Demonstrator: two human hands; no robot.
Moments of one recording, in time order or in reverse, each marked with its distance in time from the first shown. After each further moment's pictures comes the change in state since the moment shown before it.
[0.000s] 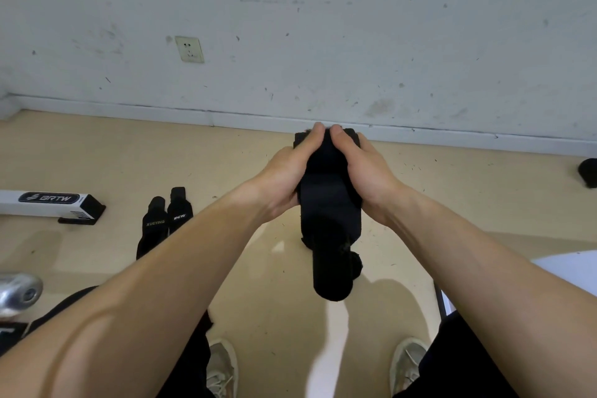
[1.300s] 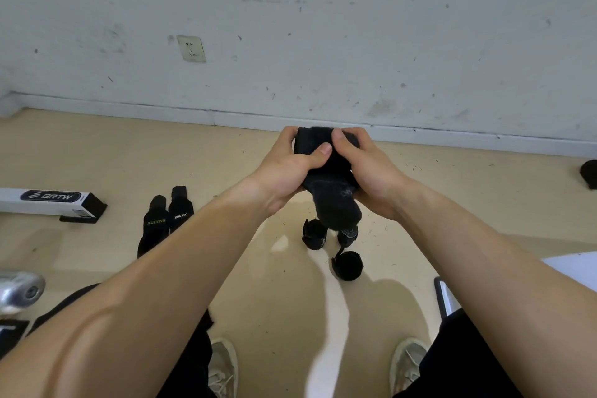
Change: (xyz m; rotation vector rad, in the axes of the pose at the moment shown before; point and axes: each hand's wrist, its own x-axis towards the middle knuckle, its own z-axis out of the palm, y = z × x) left_hand 0.010 -0.003 -0.007 0.009 0.103 0.126; right_hand 0.003 -0.003 -0.007 0.049 -0.096 0.057
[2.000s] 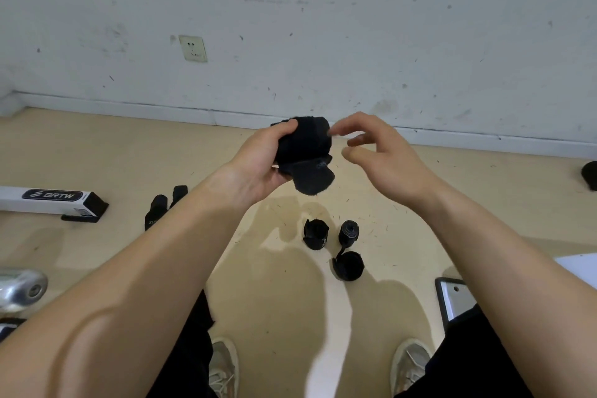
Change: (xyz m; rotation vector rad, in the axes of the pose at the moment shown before) left_hand -0.003 0.023 -0.020 -0.187 0.137 -0.125; right_hand -0.022 -0.021 -0.015 -0.618 -0.002 -0.375
